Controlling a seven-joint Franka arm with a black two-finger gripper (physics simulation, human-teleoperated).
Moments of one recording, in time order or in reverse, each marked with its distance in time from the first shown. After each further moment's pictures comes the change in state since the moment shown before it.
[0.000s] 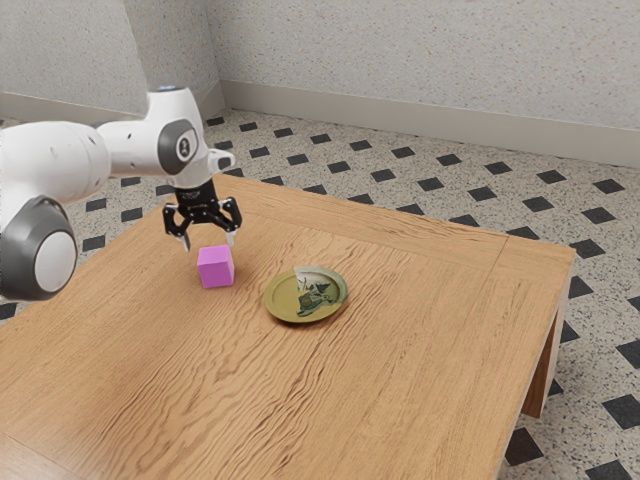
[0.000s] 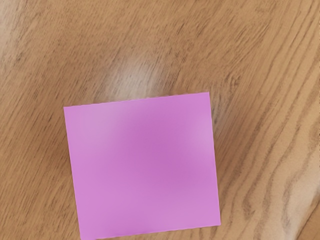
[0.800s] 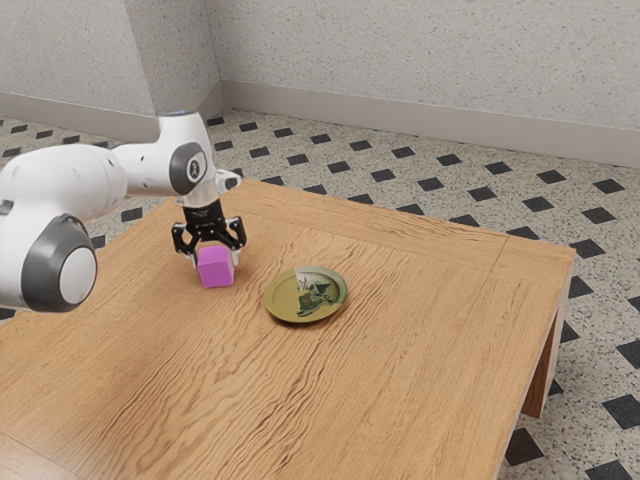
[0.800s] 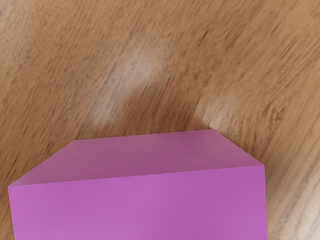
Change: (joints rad) arm 0.037 0.155 -0.030 0.123 0.002 0.008 -0.020
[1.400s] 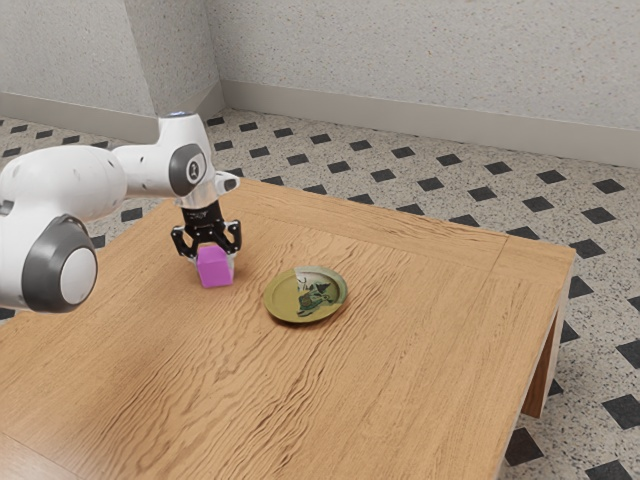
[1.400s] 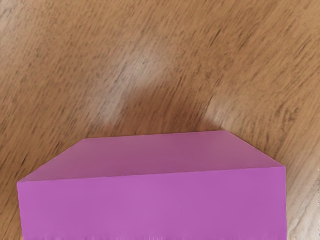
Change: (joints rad) arm 0.000 0.002 0.006 -0.003 0.003 0.001 -0.002
